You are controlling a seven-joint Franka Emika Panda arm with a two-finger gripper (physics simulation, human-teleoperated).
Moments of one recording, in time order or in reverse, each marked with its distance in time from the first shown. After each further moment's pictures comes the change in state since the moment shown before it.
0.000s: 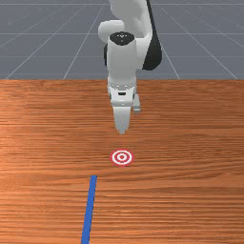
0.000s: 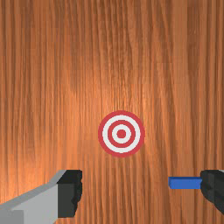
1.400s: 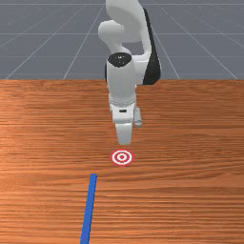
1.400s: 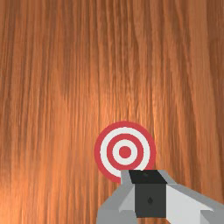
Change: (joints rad) arm -0.033 0.107 0.042 0.004 0.063 0.089 -0.056
